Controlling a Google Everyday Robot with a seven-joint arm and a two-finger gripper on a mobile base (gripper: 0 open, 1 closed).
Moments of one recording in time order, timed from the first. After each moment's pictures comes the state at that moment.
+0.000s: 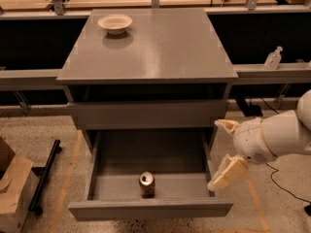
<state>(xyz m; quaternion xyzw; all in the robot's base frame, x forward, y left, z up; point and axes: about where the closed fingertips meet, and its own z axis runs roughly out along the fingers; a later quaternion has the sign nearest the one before) 0.442 -0.154 0.768 -0.57 0.74 0.18 0.31</state>
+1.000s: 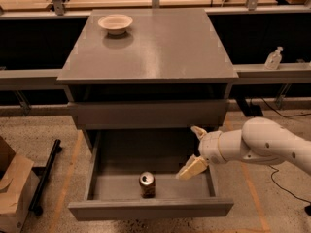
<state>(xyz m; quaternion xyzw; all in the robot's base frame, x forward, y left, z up) 0.531 -0.104 0.643 -0.53 0.74 0.20 0.37</state>
